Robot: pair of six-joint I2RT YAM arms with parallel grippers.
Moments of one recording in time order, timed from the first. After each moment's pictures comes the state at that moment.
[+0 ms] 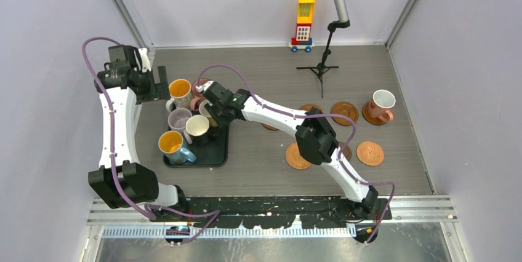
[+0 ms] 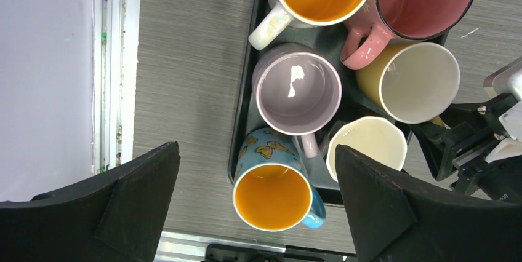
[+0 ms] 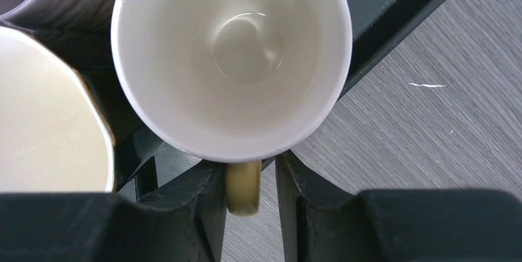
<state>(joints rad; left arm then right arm) 0.22 1.39 1.54 -1.10 0.04 0.03 1.00 2.35 2.12 -0.68 0.13 0.19</state>
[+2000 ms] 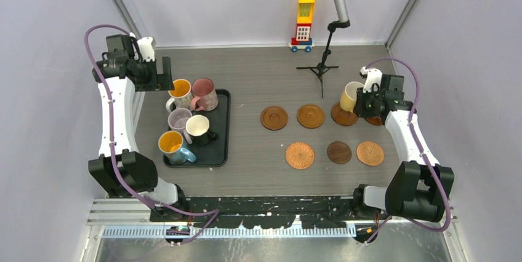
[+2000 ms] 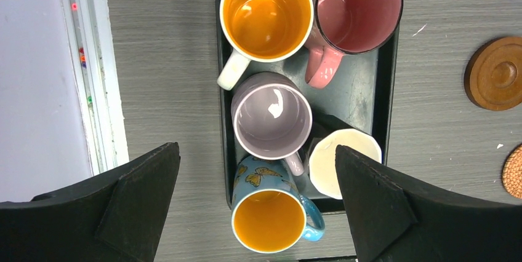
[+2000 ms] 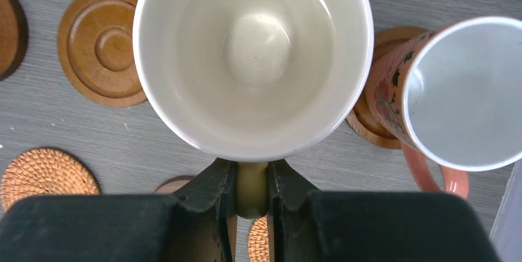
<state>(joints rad) 0.22 1.48 1.67 -1.10 0.20 0.15 -0.16 1.26 0.93 -0.50 -0.26 -0.24</state>
